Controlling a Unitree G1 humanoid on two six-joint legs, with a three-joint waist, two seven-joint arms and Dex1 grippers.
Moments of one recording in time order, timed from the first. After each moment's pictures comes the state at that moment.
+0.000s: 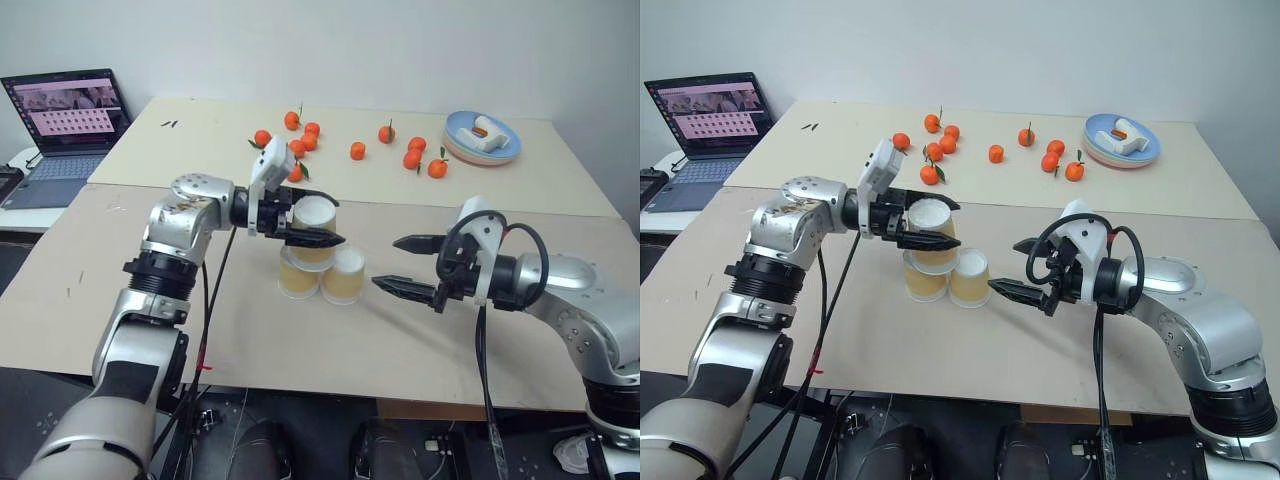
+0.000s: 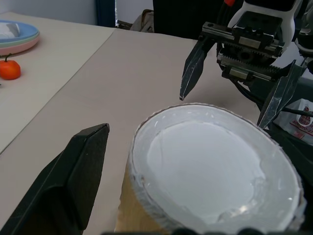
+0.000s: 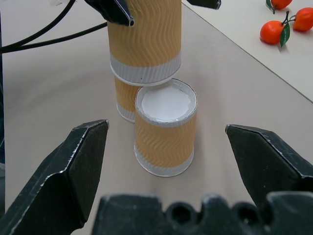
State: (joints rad) left arm -1.02 0.47 -0.12 0.40 -0.37 0.51 -1.38; right arm -0.43 -0.77 -0.06 -0.48 0.65 0.85 0.78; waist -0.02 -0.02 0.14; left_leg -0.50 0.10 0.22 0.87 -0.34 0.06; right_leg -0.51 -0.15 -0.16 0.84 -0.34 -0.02
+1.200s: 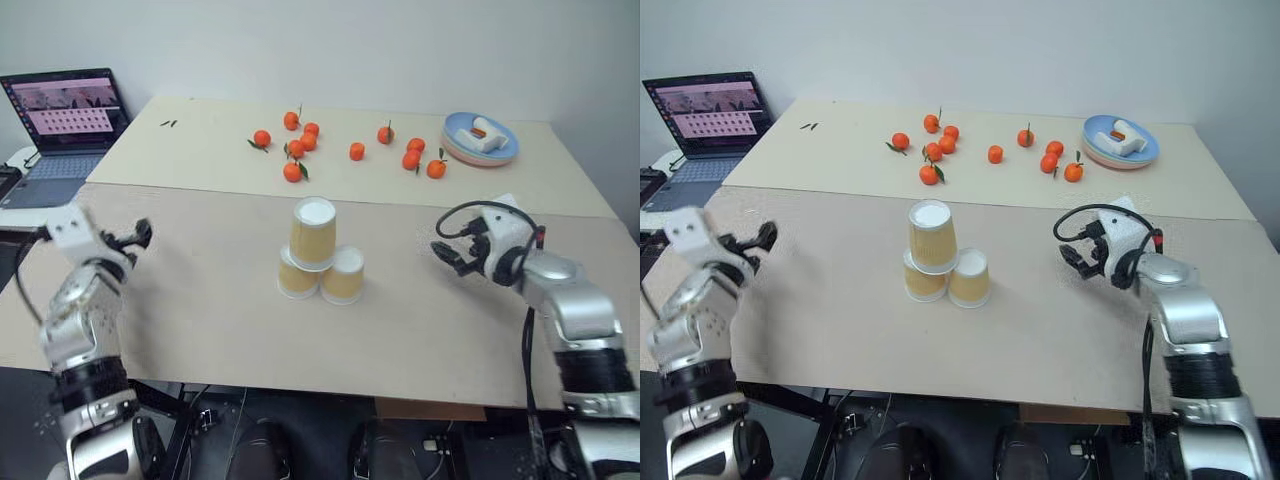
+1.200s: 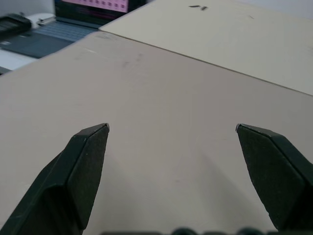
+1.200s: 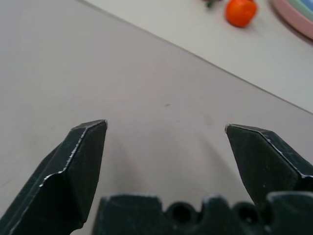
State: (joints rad) left arm -0.41 0.40 0.59 0.13 -0.26 0.48 -0.05; right arm -0.52 -0.58 -0.07 0.10 0.20 0.60 0.33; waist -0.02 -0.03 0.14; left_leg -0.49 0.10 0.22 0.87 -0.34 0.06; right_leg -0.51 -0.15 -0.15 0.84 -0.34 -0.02
